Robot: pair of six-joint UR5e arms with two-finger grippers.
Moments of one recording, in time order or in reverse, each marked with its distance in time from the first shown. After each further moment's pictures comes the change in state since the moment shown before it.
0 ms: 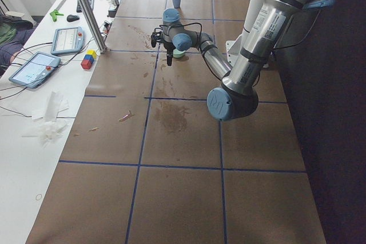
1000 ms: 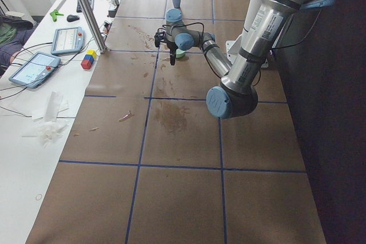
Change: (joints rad) left arm 0.048 -0.027 0.015 0.004 0.025 -0.045; right arm 0.406 0.228 0.118 -1.163 0.329 -0.722
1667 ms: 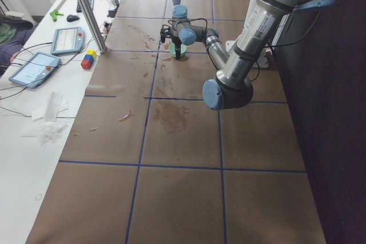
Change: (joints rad) left arm 0.133 -0.130 0.123 -0.057 0.123 -0.222; right arm 0.053 0.052 0.034 -0.251 -0.017 -0.150
